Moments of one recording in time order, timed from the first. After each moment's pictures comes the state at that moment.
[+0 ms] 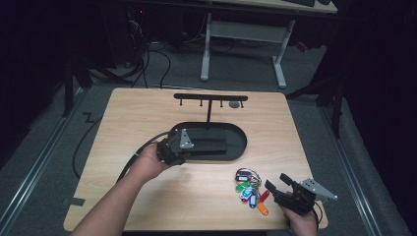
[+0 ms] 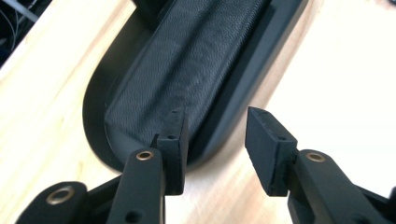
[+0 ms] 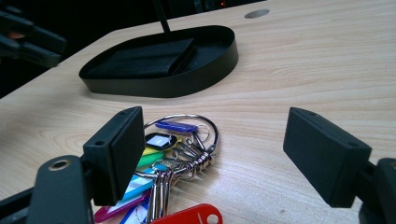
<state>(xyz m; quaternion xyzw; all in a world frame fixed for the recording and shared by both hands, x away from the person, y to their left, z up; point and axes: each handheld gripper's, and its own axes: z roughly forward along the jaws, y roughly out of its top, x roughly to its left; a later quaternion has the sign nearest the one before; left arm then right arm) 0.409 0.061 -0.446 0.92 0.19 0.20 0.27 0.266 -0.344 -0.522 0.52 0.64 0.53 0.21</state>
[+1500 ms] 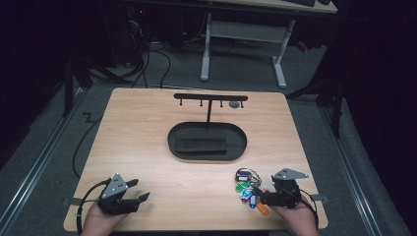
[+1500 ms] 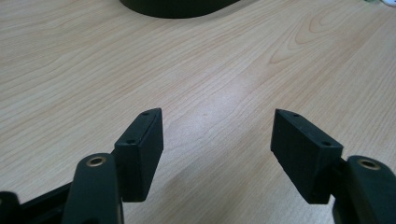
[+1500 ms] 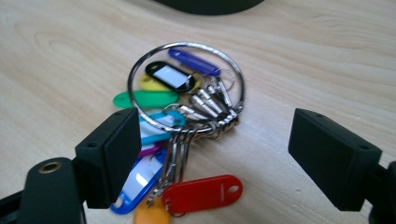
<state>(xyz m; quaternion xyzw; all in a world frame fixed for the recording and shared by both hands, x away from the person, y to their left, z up) 0.303 0.210 -0.522 0.83 0.32 0.15 0.43 0.290 -0.297 -0.489 0.49 0.80 0.31 0.17</state>
